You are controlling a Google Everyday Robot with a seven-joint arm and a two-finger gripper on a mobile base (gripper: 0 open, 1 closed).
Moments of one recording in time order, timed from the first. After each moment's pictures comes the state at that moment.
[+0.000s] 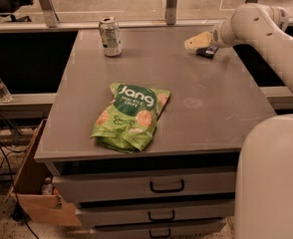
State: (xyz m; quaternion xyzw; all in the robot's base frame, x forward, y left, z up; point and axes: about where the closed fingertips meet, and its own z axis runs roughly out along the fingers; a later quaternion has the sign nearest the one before) arm 0.866 -0.250 0.858 -0.13 0.87 0.02 0.47
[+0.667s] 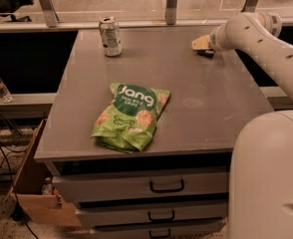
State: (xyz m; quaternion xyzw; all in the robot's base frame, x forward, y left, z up) arm 0.876 -0.257 0.843 -0.11 0.87 -0.01 0.48
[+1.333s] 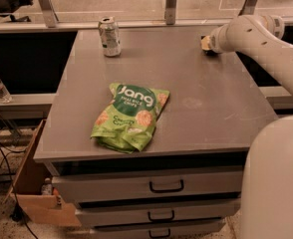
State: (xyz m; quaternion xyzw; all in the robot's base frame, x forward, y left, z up) arm 0.861 -0.244 0.852 -0.12 0.86 0.00 0.49
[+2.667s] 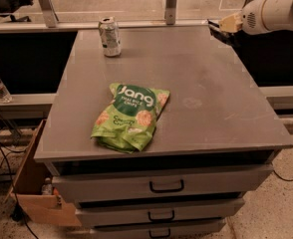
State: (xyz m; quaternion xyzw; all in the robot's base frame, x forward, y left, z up) arm 0.769 -0.250 0.957 -0.25 0.82 0.09 0.51
